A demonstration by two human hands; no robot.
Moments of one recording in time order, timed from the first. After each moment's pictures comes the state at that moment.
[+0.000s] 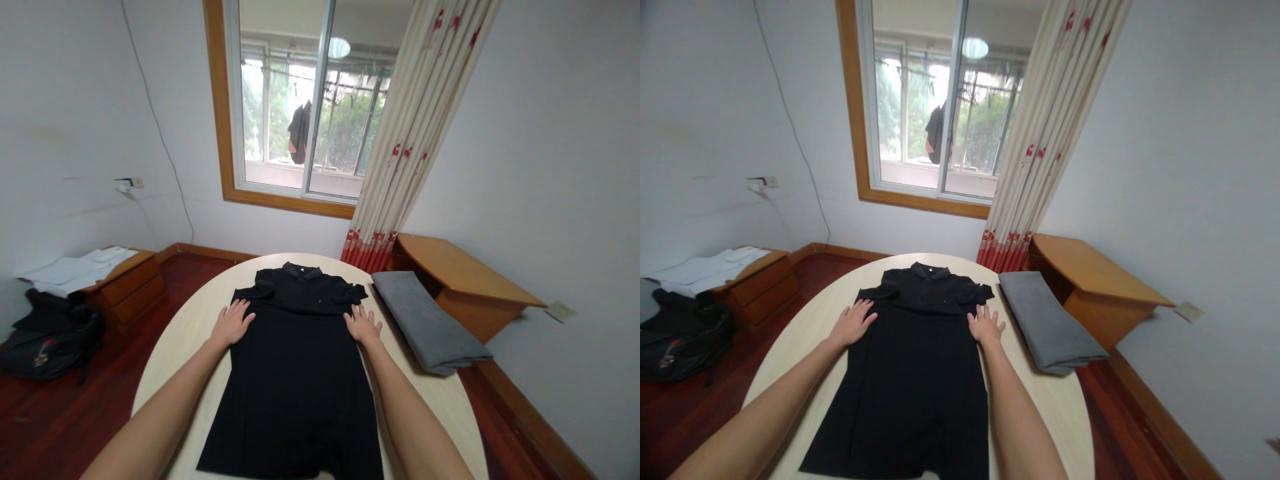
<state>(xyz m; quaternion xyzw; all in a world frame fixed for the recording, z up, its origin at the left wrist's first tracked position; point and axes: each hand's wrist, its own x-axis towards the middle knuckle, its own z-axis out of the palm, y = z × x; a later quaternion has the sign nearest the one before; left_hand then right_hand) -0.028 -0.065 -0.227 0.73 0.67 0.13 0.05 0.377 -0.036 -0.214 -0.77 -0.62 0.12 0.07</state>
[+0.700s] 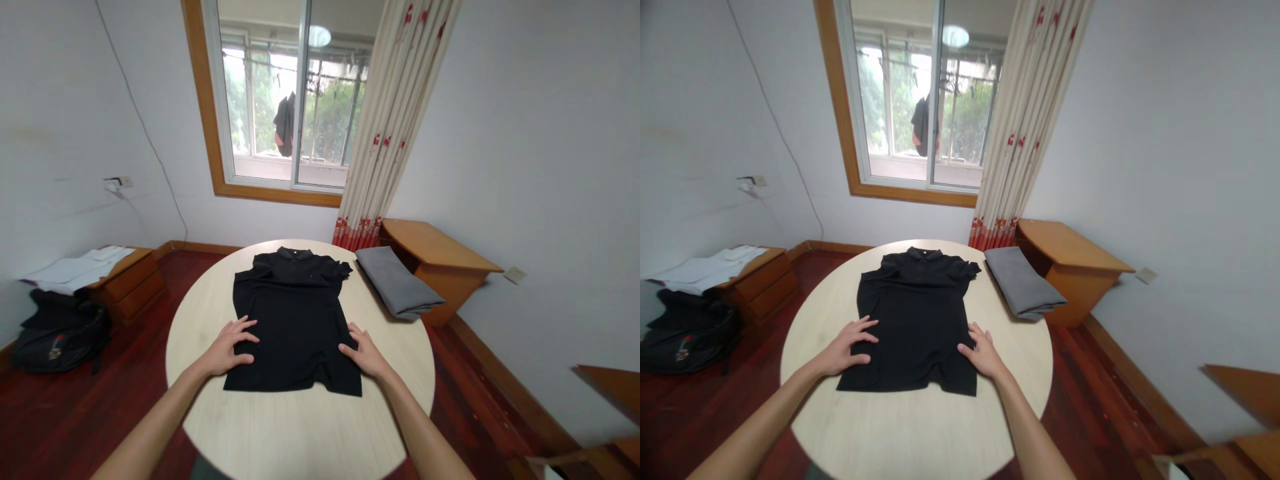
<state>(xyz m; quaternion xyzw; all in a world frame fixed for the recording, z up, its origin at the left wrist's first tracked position) -0.034 -0.224 -0.209 0.84 0.46 0.21 0.20 0.386 -0.236 -0.216 -0.59 -0.70 0.28 0.29</state>
